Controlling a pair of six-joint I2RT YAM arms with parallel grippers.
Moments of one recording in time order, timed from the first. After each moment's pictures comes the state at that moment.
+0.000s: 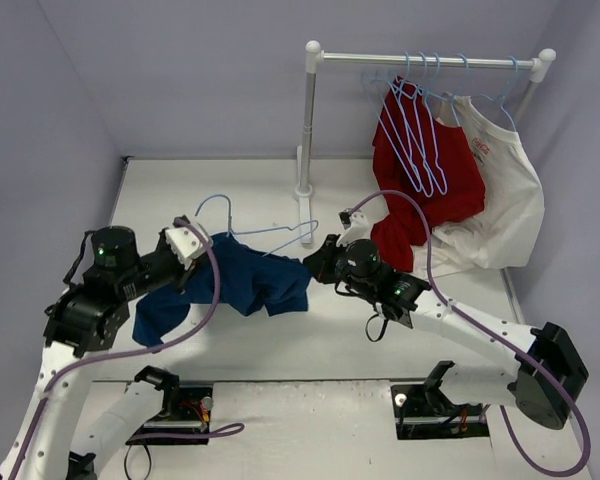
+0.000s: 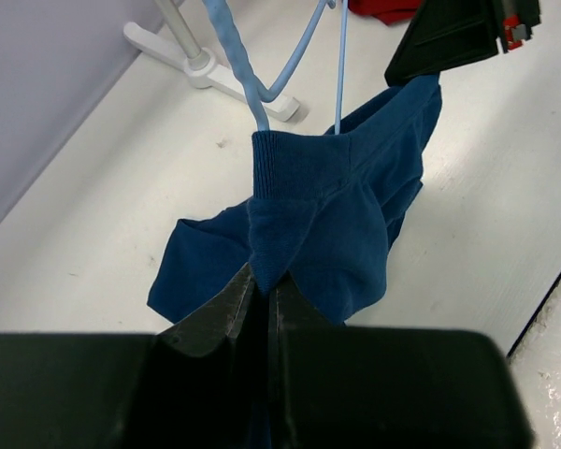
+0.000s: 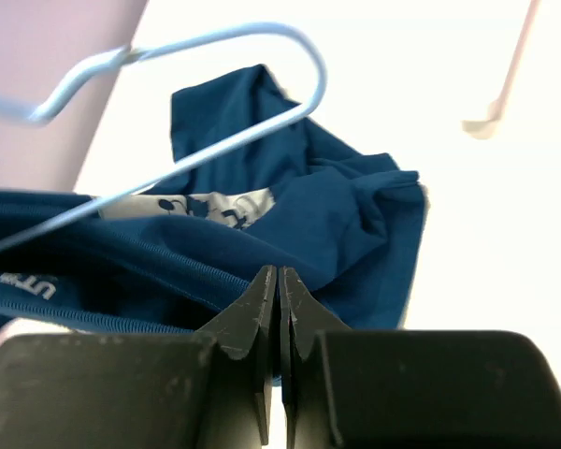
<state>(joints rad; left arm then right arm) -0.30 0.76 1.15 -0.82 0.48 0.46 0.83 1.19 0.72 0.10 0.12 0.68</state>
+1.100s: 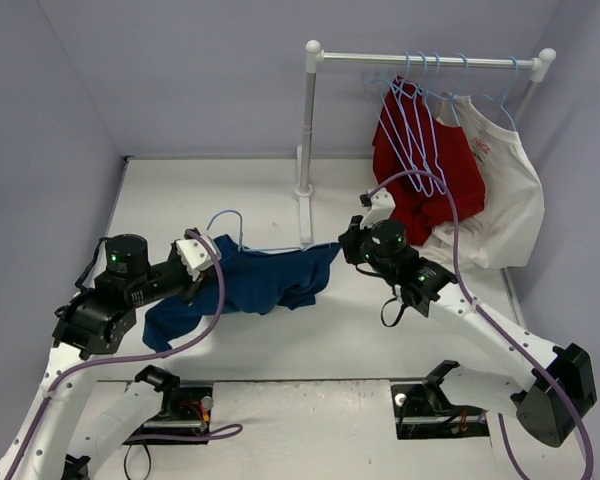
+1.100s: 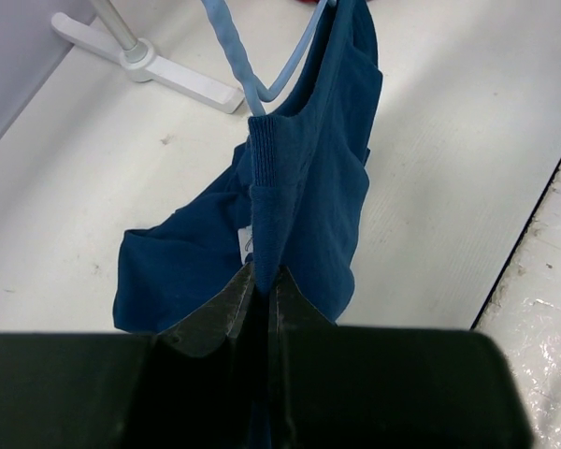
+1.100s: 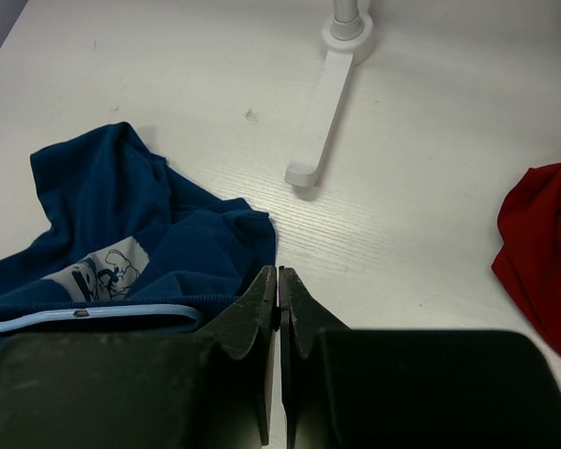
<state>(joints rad) -0.35 0.73 1.07 -0.81 0.51 0.43 0.65 1.11 0.81 -0.08 0.18 0.35</state>
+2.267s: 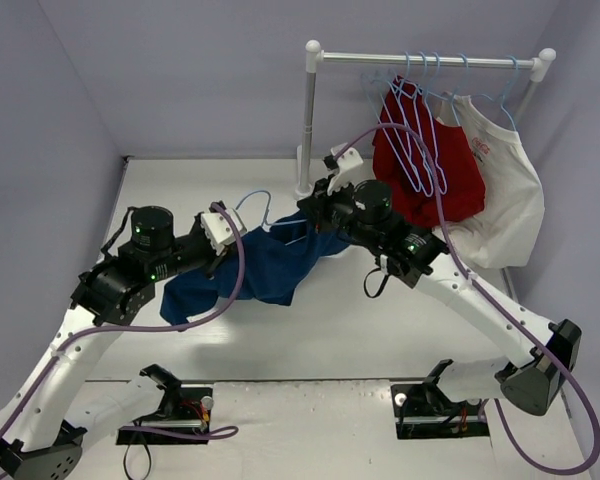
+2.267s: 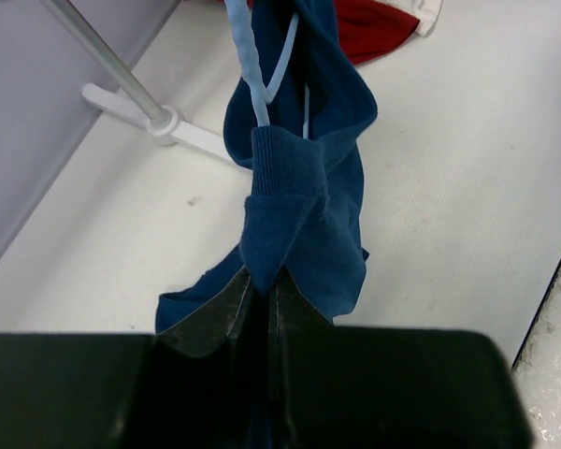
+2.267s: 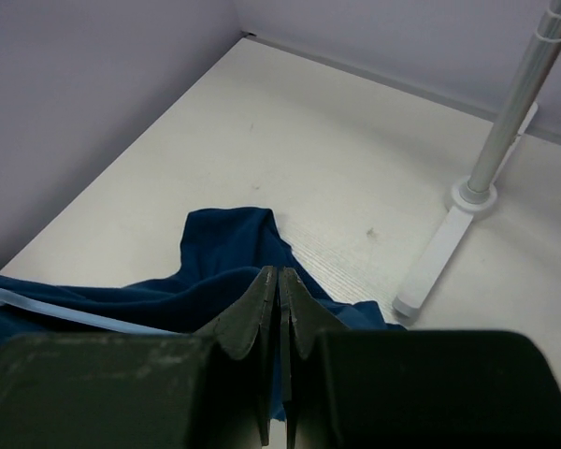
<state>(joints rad) -0.53 0.91 1.22 -0.70 0.38 0.41 0.78 1.28 1.25 -0.14 0.04 0.23</state>
